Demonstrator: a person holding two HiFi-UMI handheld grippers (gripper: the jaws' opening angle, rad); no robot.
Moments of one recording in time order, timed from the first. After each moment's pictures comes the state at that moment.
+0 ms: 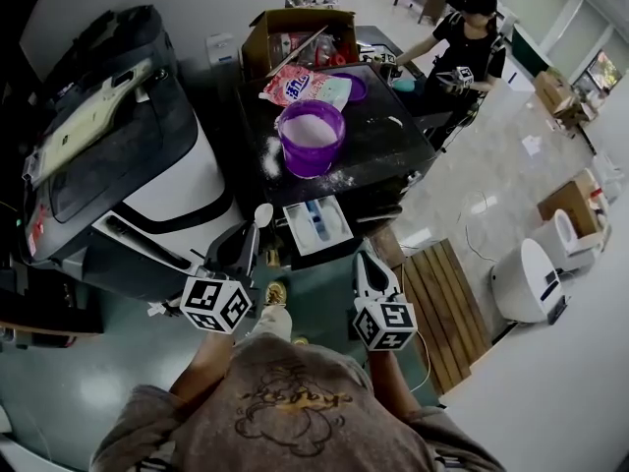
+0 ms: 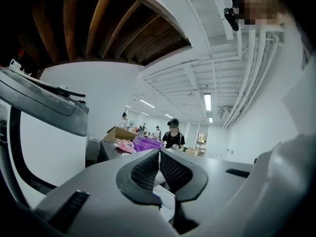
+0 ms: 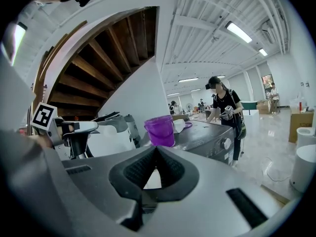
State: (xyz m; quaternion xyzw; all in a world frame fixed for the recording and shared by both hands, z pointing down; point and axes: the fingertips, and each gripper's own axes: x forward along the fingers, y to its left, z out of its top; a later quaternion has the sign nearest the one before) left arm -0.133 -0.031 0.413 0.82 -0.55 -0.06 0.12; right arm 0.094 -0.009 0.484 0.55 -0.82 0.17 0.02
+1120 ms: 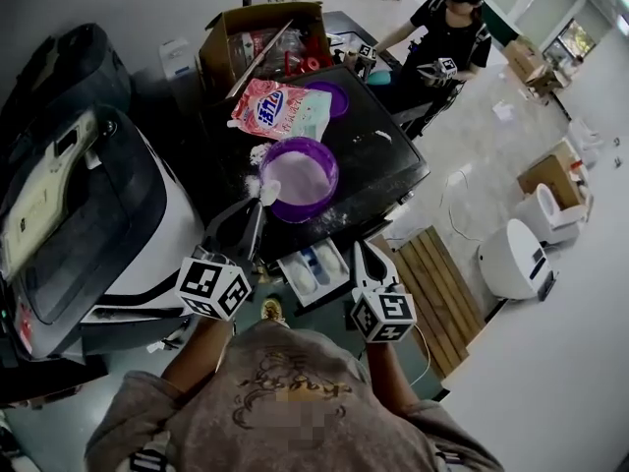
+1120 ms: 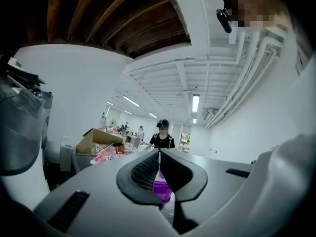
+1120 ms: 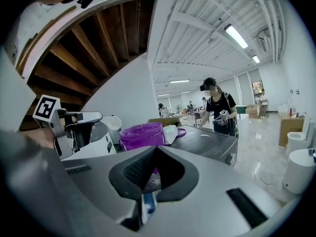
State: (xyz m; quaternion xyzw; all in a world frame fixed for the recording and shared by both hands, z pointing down) left arm -0.127 -0.231 0.385 0.88 -0.45 -0.06 0.11; right arm 0.072 -0.171 0.469 0.61 -0.77 0.17 0.02
